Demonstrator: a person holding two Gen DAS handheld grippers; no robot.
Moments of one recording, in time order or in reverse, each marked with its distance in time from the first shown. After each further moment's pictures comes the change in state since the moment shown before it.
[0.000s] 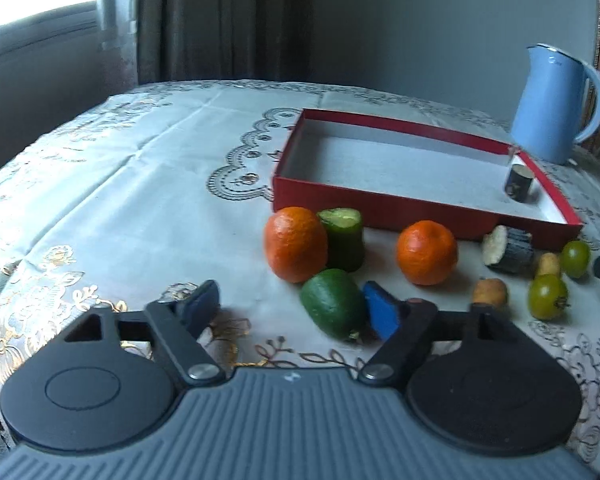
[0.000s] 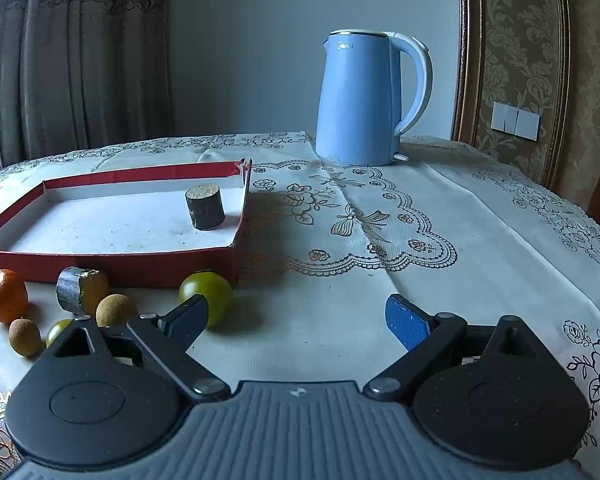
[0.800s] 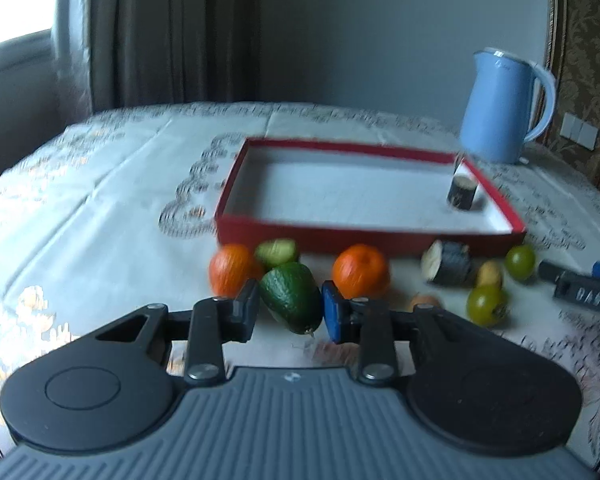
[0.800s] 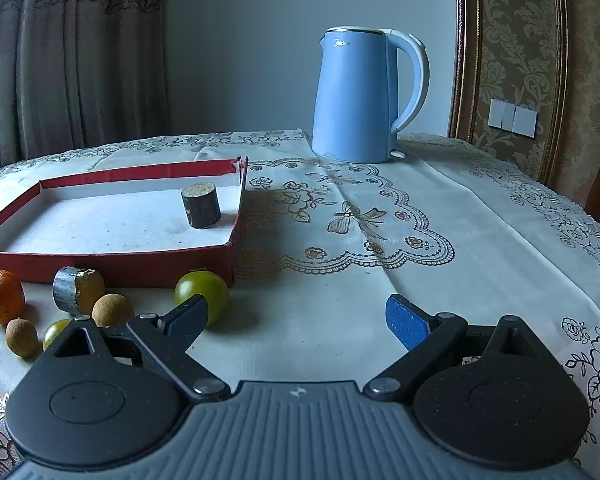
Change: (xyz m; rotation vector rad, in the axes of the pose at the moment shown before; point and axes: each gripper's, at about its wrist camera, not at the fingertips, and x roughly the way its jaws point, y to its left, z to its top) left arm -0.022 -0.019 0.022 0.081 -0.055 -0.116; right arm 0.000 0.000 0.000 0.006 0.007 -0.010
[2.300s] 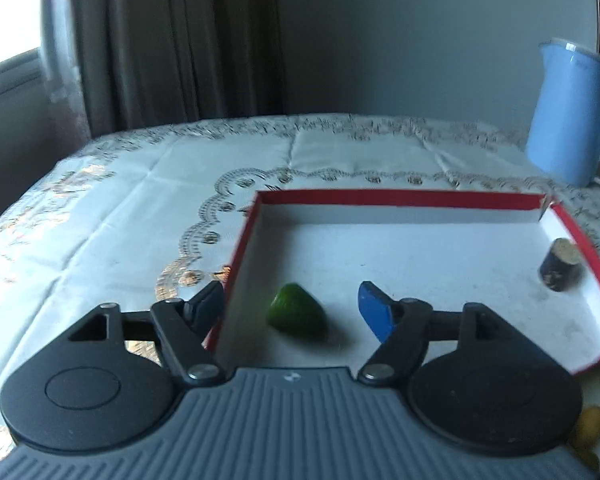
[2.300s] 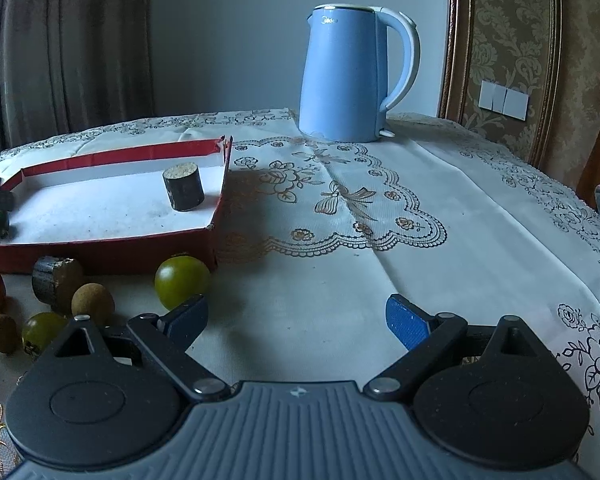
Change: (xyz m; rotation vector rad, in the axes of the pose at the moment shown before) left arm 0.117 0.004 0.073 0.022 0.016 0.127; right arm 0.010 -0.001 -0.001 0.011 0.058 -0.039
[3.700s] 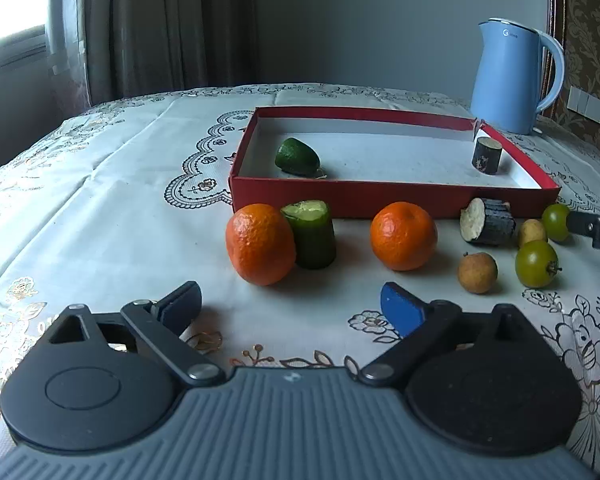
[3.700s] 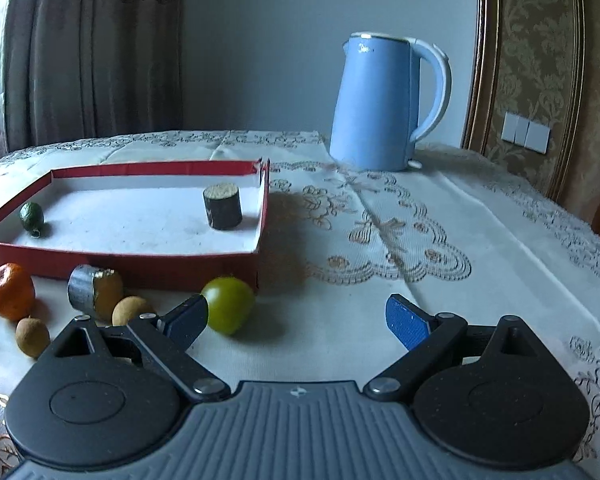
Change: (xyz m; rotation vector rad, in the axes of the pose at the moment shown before) left arm -0.078 0.025 -0.107 0.023 0.023 -0.106; right arm -0.010 0.020 0.007 -0.071 -0.067 0.048
